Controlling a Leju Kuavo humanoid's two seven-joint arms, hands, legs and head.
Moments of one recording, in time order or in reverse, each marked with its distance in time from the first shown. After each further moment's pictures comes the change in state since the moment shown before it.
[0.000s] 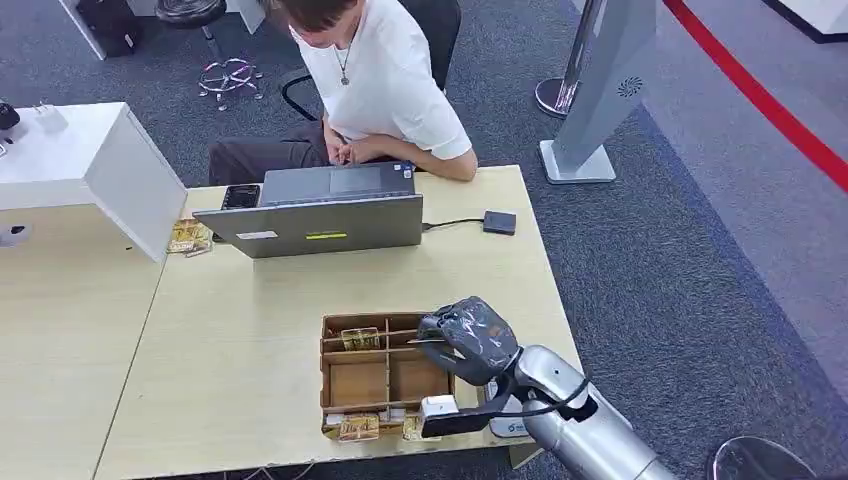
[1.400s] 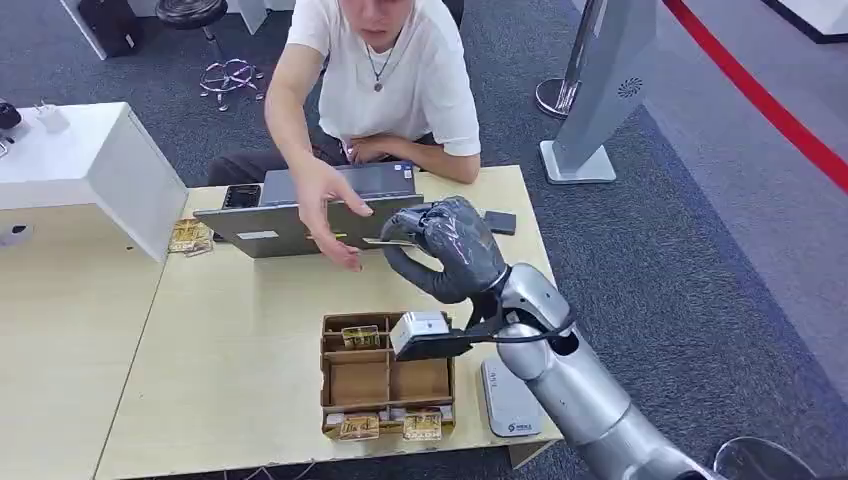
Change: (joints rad) left arm -0.036 -0.007 -0.147 0.001 0.000 0.006 -0.087; right arm -0.203 0.167 -0.100 -0.142 -0.135 0.086 -0.007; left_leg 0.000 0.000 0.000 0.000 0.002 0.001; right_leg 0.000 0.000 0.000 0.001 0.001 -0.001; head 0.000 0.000
